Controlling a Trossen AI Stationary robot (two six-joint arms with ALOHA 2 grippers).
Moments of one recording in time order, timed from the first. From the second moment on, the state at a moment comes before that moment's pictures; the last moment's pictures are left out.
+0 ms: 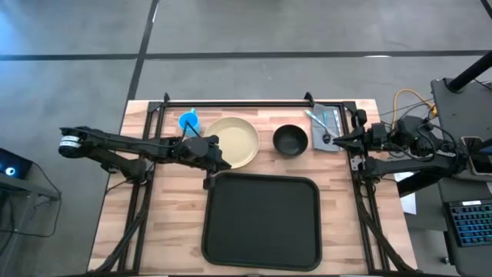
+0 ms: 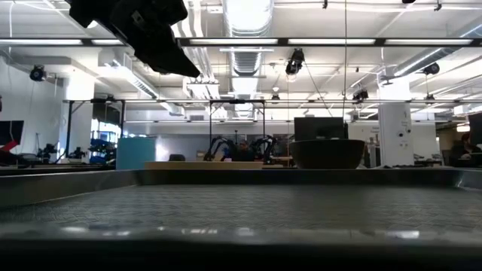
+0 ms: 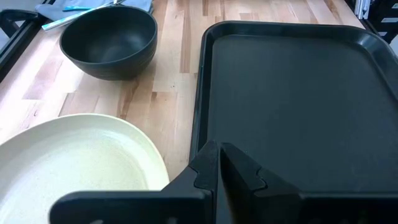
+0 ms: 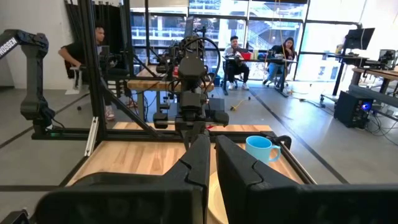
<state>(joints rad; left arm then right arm) 0.00 1.19 0.78 -0.16 0.00 0.00 0.00 0.39 0.79 -0.39 0.00 0.00</state>
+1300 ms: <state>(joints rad) 0.00 1.19 0.78 -0.16 0.00 0.00 0.00 0.40 0.79 -0.37 0.00 0.11</state>
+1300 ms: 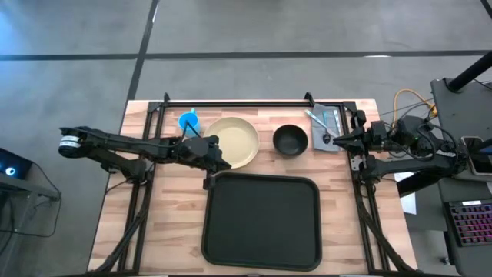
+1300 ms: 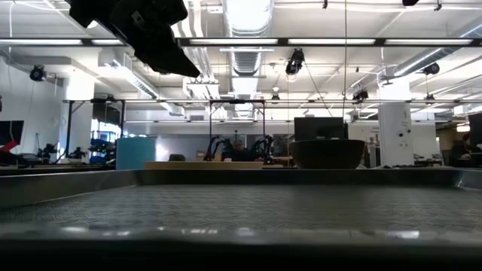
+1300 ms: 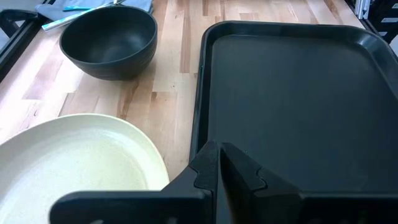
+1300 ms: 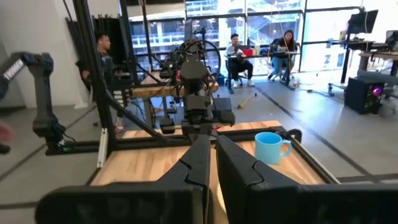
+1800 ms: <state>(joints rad) 0.01 1.22 0.78 0.49 0.00 -0.34 0.00 0.45 0.79 -0.13 0.00 0.28</state>
